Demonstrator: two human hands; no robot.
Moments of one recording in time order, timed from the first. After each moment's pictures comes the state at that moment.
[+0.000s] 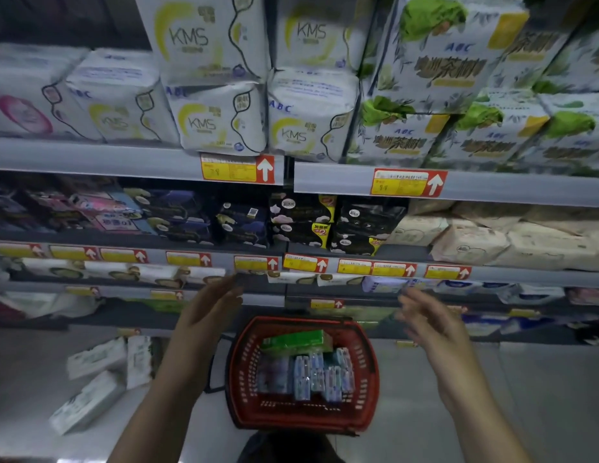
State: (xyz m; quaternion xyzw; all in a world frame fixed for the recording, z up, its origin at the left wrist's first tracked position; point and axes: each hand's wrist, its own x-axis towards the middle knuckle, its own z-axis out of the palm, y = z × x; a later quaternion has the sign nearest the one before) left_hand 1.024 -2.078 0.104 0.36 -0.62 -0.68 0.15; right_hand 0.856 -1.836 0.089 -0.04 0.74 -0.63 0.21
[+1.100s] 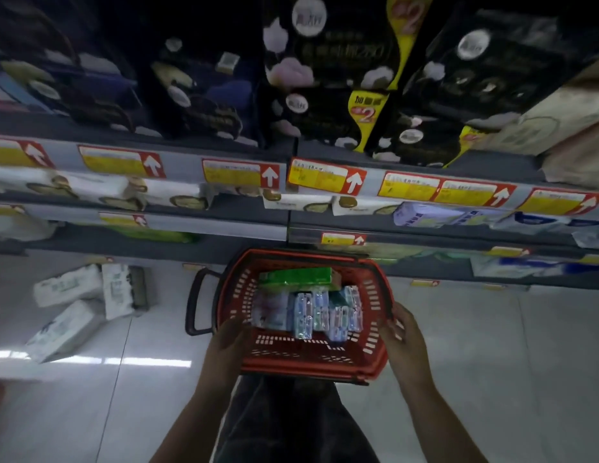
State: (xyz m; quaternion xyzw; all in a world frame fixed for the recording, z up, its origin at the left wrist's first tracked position) left_hand 1.039 -2.046 -0.167 0.51 -0.51 -0.69 0.02; right_hand 0.877 -1.838 -0.198 0.09 0.84 -0.45 0.28
